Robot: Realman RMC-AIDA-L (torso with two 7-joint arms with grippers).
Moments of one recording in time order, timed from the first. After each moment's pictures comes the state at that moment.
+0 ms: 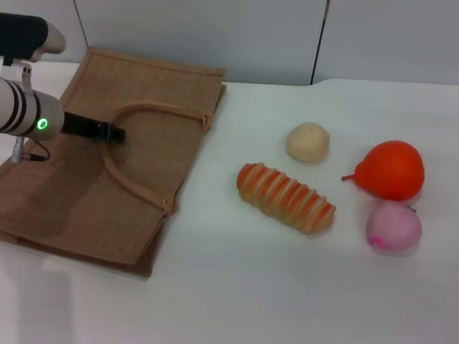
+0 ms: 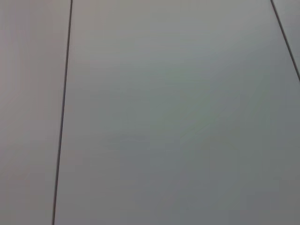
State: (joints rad) left arm -0.84 -1.94 0.77 0.43 -0.55 -0.77 0.85; right arm 0.54 2.03 -0.18 0.11 -1.10 -1.60 0.20
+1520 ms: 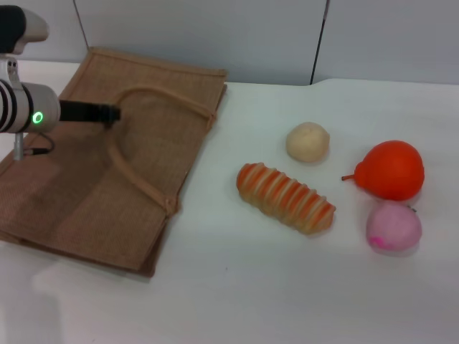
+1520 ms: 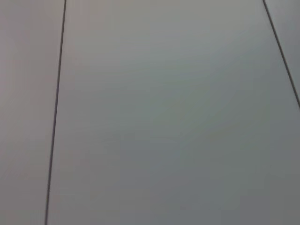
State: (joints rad) left arm -0.72 -2.03 0.76 0.68 -0.70 -0.83 0.90; right arm 0.53 2.03 -0.17 0.11 -1.10 -1.59 0.21
